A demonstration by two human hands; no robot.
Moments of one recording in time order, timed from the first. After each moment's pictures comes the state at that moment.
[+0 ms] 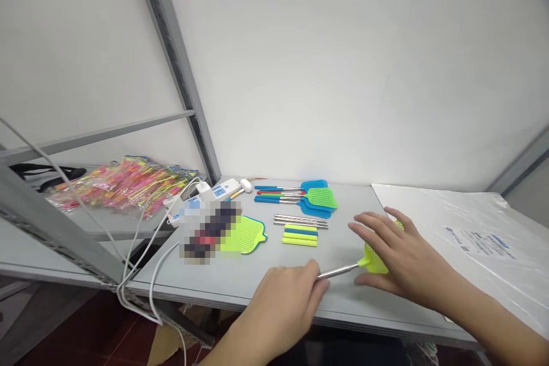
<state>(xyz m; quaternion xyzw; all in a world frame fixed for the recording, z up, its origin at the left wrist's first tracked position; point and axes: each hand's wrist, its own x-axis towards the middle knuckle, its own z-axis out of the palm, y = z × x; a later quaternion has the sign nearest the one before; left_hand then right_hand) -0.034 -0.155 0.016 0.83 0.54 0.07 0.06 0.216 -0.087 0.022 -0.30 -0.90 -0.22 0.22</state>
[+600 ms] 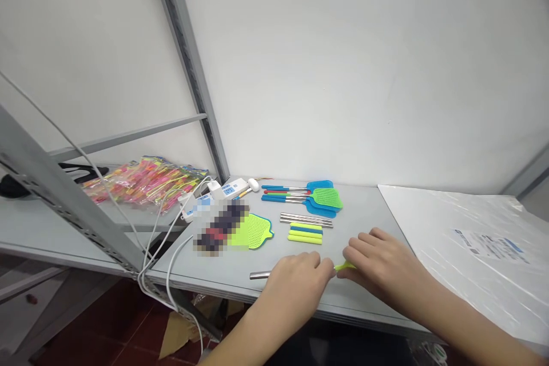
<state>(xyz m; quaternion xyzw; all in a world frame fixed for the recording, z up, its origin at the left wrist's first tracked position) -0.022 -0.153 0.008 0.87 0.49 0.07 -0.05 0.177 -0.103 0.020 -0.24 -0.92 -0.22 0.20</state>
